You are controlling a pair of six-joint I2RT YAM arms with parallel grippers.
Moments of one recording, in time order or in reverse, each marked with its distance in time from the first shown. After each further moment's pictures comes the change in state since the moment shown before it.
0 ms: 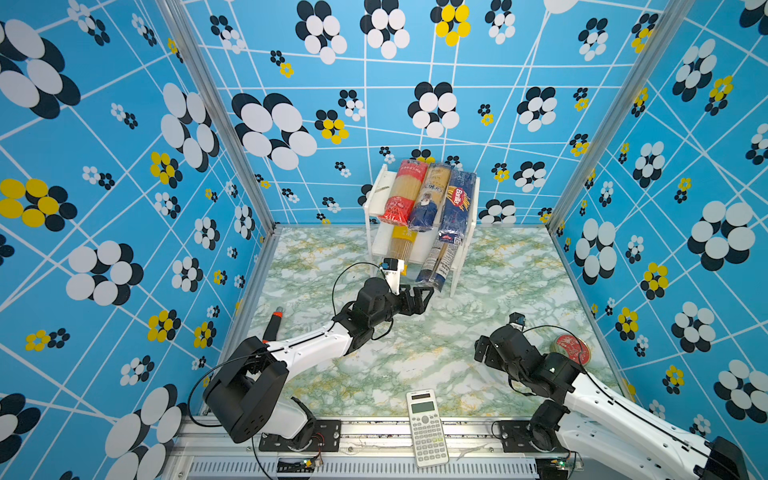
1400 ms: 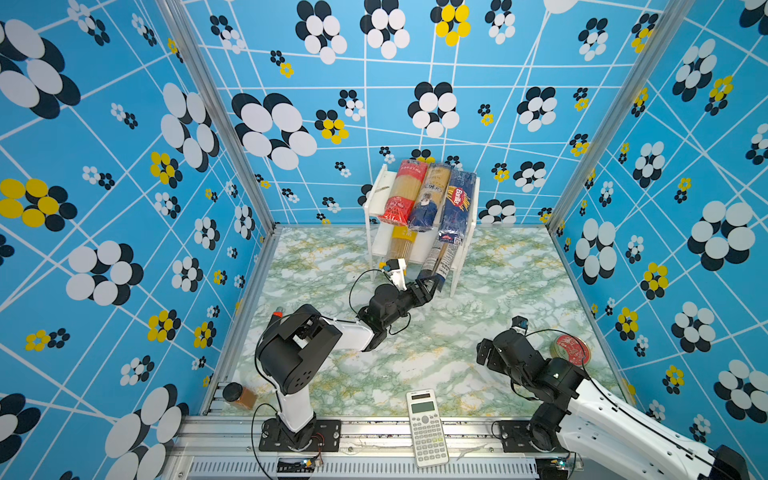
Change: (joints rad) left arm -0.024 0.340 0.019 0.563 -0.050 -0.383; right arm -0.003 -0.060 -0.046 -0.003 -0.001 0.008
